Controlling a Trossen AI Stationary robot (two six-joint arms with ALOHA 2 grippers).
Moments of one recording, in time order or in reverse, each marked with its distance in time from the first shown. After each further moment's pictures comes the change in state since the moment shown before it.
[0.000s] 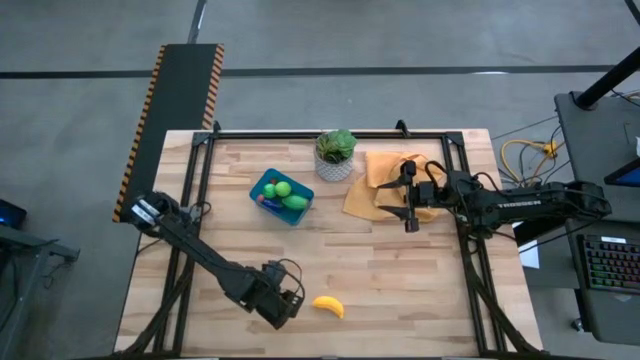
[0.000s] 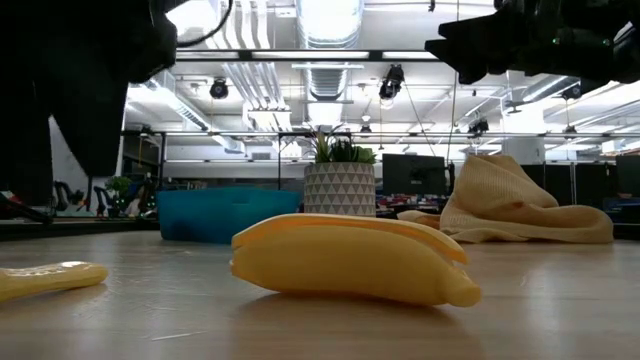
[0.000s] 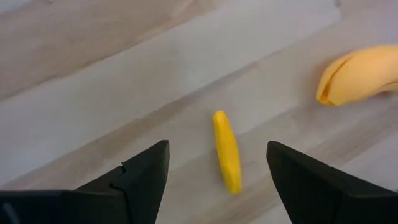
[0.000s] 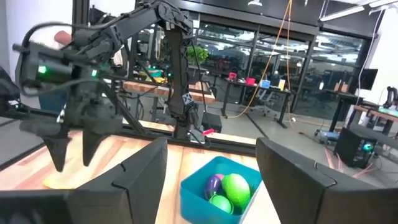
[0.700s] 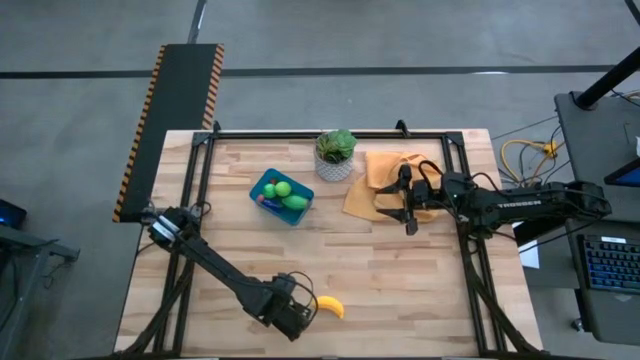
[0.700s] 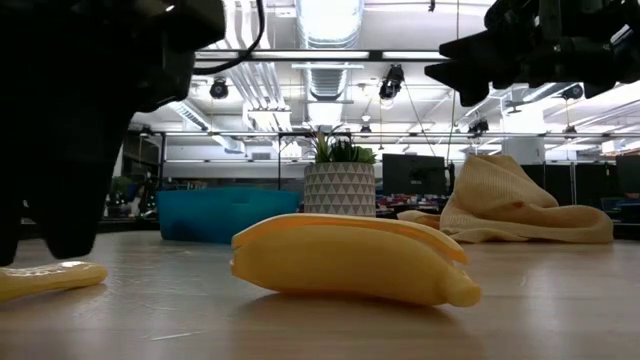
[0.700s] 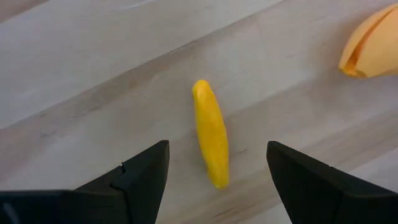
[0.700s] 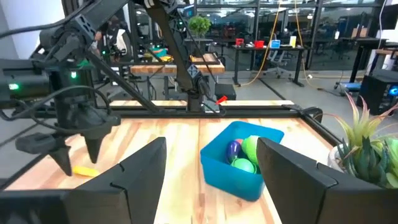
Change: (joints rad) left arm 0.000 0.190 0.178 -0.070 0.090 -0.024; right arm 0.000 0.000 0.000 -0.123 -0.002 0.156
